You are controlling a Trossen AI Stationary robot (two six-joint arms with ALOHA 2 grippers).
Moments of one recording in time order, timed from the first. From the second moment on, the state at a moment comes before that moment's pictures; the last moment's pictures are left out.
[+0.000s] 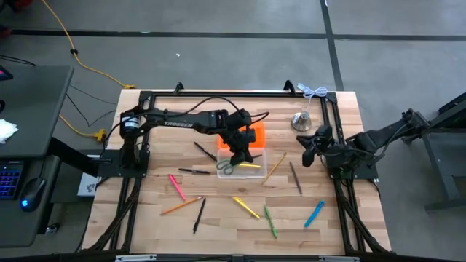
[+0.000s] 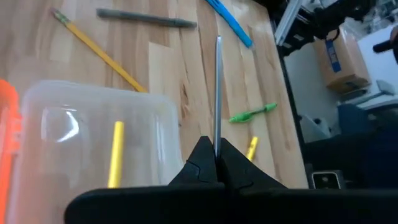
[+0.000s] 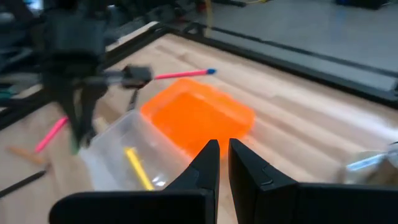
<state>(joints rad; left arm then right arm) 0.17 1.91 1.48 -0.38 0.62 -0.16 0.41 0.62 0.56 -0.60 0.86 0.86</state>
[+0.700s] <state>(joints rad) 0.20 2.07 1.67 -0.51 0.76 -0.16 0.41 0.24 0.20 -0.08 0.69 0.65</state>
